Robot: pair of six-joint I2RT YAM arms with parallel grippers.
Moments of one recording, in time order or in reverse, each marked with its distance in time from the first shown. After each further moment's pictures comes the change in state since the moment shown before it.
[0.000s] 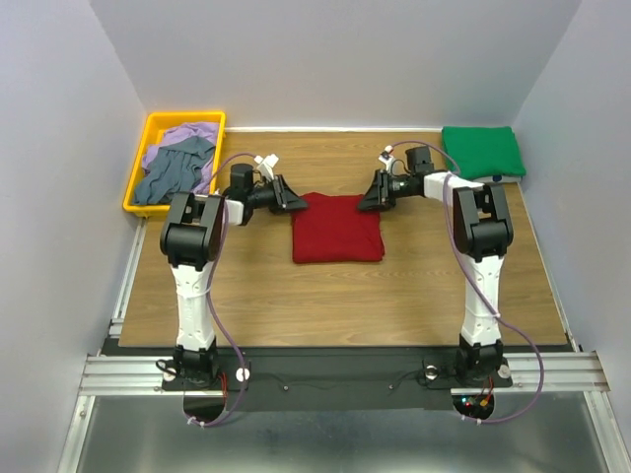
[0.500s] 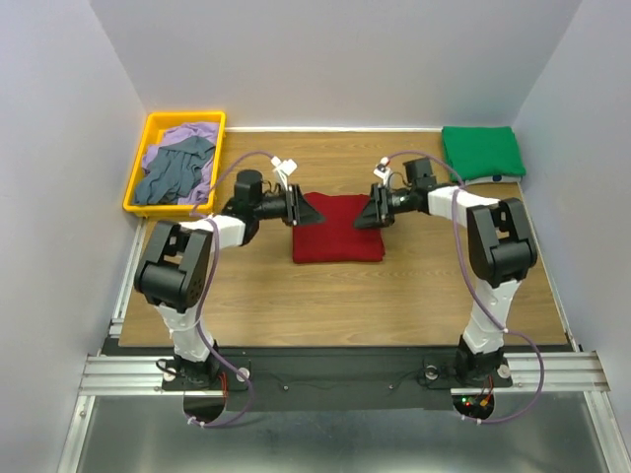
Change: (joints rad) left arm -0.111 -0.438 -0.280 0.040 0.060 0.032; right arm 0.053 -0.339 -0.337 0.050 -0.043 0.050
